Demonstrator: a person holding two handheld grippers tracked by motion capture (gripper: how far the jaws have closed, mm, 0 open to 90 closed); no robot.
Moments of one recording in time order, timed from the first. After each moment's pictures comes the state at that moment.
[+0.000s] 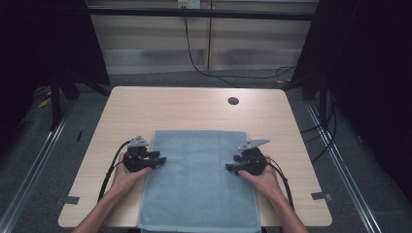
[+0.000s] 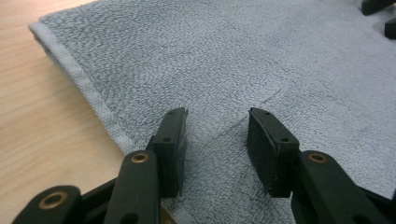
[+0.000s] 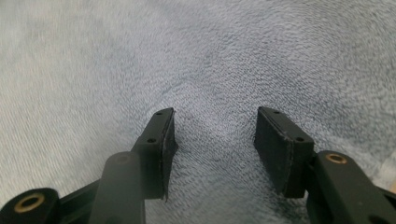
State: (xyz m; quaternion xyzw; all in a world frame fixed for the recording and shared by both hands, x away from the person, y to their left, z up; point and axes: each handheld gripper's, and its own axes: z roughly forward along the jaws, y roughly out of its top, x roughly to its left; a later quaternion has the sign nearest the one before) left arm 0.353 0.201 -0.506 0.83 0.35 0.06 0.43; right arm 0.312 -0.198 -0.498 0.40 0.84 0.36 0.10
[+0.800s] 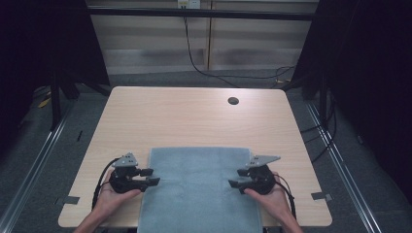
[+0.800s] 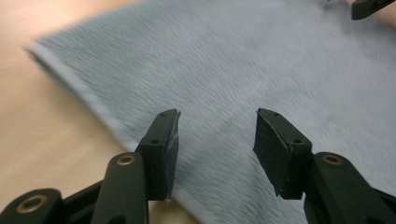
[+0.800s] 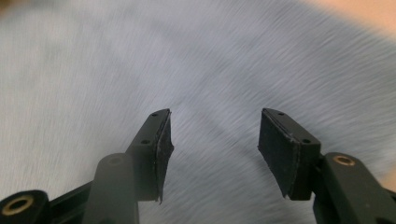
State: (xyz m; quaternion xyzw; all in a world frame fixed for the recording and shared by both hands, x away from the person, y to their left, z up) left arm 0.299 0.228 -0.484 0.84 0.32 0.02 0.44; right arm 0.255 -0.205 -0.476 0.40 0.82 0.39 0.09
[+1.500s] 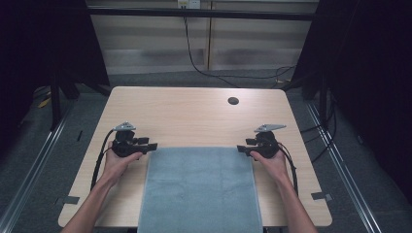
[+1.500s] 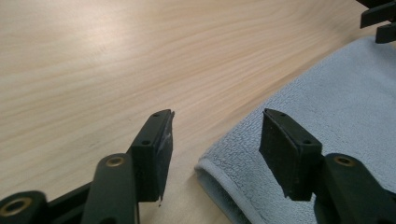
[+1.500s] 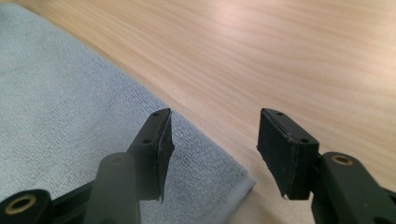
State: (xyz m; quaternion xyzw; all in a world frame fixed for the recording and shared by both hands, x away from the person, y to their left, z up) left arm 0.394 0.231 -0.487 0.81 0.39 0.05 0.44; right arm 0.358 -0.245 -0.490 0.45 0.79 0.40 0.12
